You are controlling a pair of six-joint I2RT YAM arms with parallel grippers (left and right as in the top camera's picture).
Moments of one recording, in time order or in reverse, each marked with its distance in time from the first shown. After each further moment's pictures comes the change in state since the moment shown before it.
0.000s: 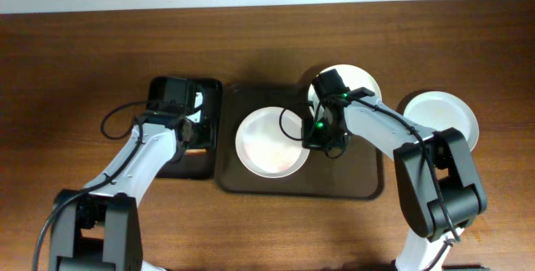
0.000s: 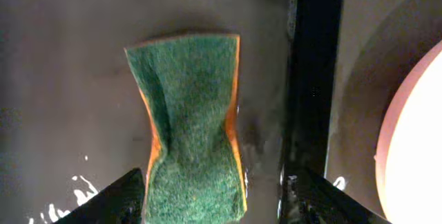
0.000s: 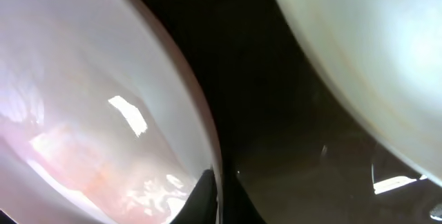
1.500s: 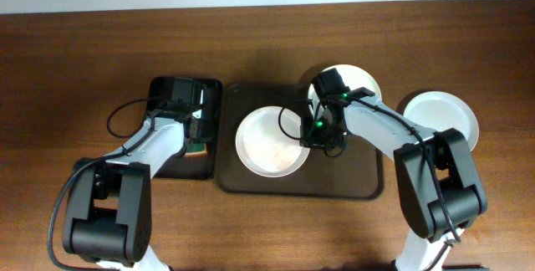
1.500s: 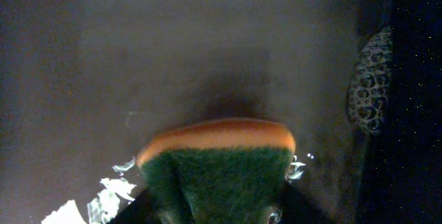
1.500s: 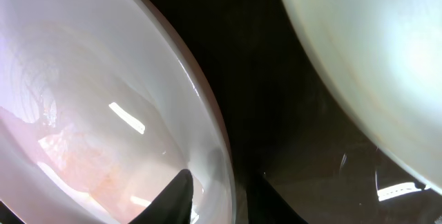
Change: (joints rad) left arm 0.000 0.154 0.000 0.192 -0.113 -0.012; right arm -0.001 -0.003 -0.001 0.022 -0.003 0.005
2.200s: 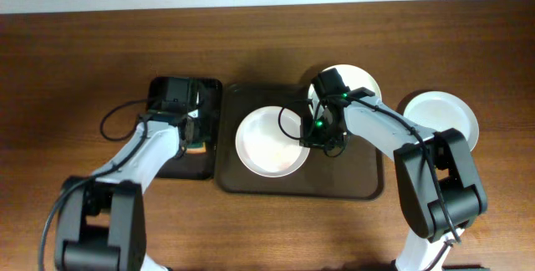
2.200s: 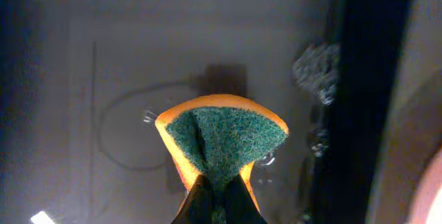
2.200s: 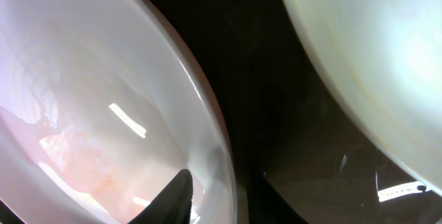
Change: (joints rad) left arm 0.000 -0.087 -0.004 -0.075 0.034 -0.061; right arm 0.000 0.000 0.000 0.003 0.000 0.000
